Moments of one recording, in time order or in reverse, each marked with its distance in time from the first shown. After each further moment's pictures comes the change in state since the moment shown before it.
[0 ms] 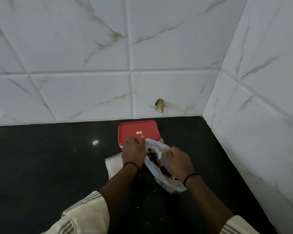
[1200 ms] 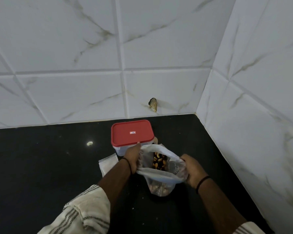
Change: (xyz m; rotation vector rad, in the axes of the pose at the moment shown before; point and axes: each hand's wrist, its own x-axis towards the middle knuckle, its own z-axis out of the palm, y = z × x) left_hand 0.010 -0.006 0.016 -0.539 -0.441 -0.526; right_hand -0.001 0.048 -0.023 0.920 -0.089 0.672
